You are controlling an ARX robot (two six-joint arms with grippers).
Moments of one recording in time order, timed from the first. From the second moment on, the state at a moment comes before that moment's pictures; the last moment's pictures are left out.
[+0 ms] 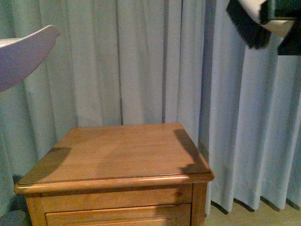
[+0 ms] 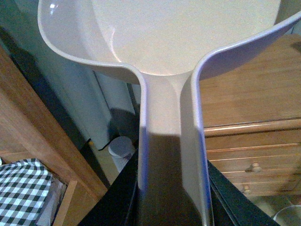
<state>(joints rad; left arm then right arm) 0.02 0.76 0.54 0.06 -0.06 0.19 0.31 1.14 0.95 -0.01 0.37 0.13</state>
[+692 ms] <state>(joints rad) 0.02 0.76 0.54 0.06 -0.06 0.19 0.45 0.67 0.58 -0.04 0.51 0.13</state>
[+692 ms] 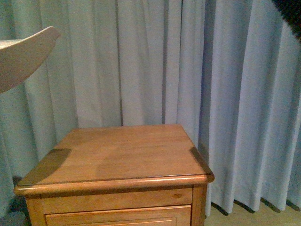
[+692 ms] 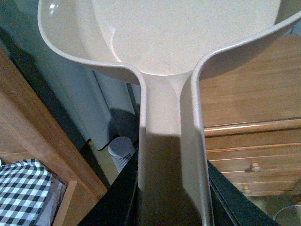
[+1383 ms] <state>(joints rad) 0.02 0.76 0.54 0.06 -0.06 0.19 0.45 0.67 0.58 -0.04 0.52 0.13</state>
